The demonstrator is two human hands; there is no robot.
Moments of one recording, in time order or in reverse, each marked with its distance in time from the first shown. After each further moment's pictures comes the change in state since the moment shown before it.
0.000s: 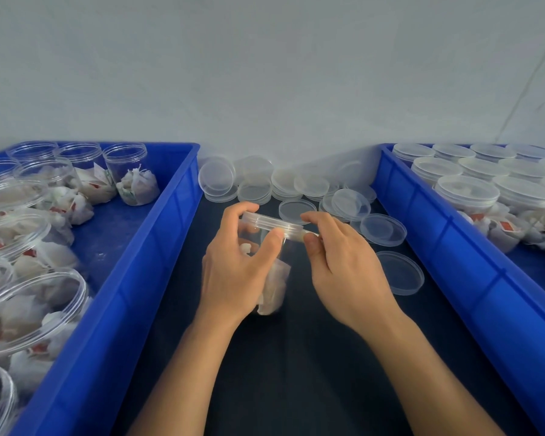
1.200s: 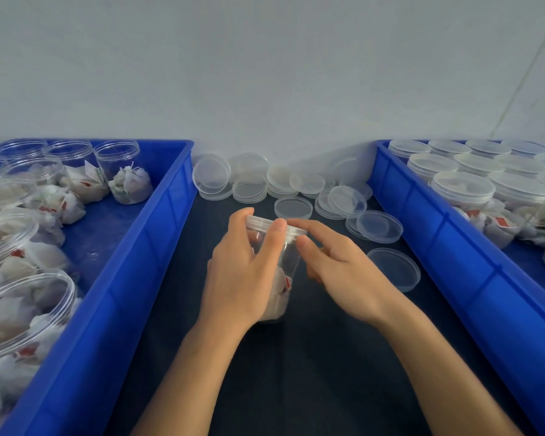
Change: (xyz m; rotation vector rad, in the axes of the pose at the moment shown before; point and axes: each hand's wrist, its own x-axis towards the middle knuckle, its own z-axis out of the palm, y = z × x) left_hand -0.007 0.010 0.007 0.093 -0.091 -0.126; right_hand 0.005 0.017 -0.005 0.486 -0.356 0.190
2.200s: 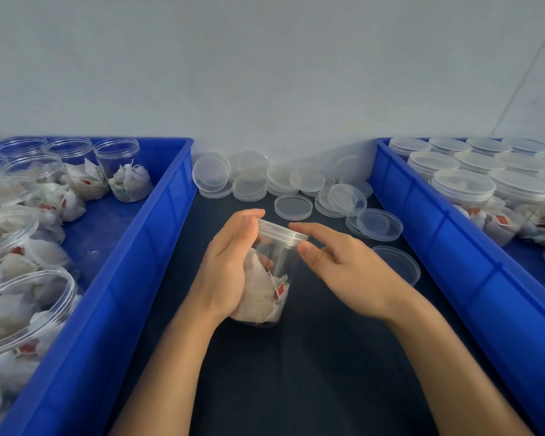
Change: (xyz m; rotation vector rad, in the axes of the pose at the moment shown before) left_hand 0.011 -0.015 -0.016 -0.357 -0.166 -0.001; right_hand -0.006 -0.005 -0.014 -0.274 -0.060 0.030
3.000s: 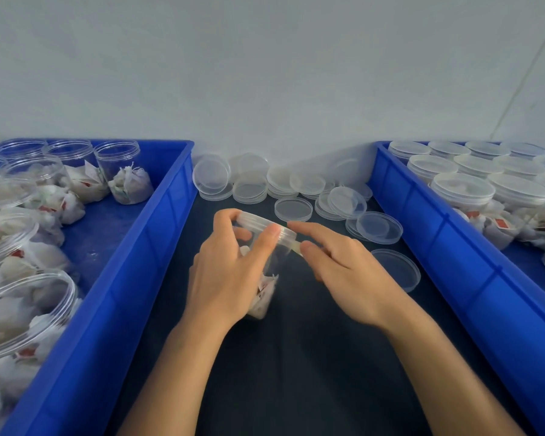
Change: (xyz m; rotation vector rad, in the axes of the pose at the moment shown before) left_hand -0.008 0.014 0.005 0.412 0.175 -0.010; right_hand 0.002 0.000 0.006 0.024 0.076 -0.055
